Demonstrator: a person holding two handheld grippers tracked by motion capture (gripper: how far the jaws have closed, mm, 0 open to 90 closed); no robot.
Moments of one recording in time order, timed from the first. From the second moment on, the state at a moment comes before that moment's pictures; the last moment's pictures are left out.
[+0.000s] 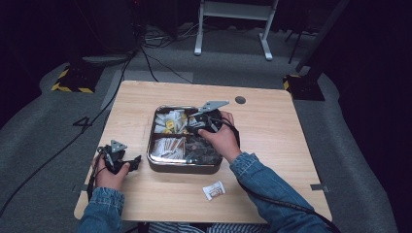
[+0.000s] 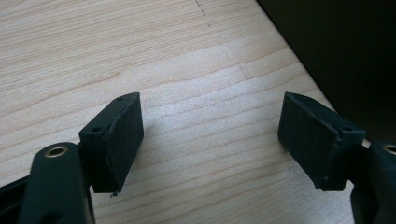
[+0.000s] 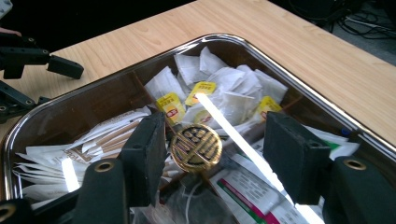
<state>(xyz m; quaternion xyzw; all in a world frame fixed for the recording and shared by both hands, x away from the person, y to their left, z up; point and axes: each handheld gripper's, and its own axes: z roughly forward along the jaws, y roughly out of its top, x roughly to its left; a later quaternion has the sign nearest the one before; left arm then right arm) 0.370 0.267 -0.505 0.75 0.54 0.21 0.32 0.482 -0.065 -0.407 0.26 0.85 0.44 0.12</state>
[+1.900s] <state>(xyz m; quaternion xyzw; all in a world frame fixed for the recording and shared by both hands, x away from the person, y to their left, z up) 0.370 0.267 -0.505 0.75 0.54 0.21 0.32 0.446 -0.260 -0.400 0.35 0.81 0.45 0.11</state>
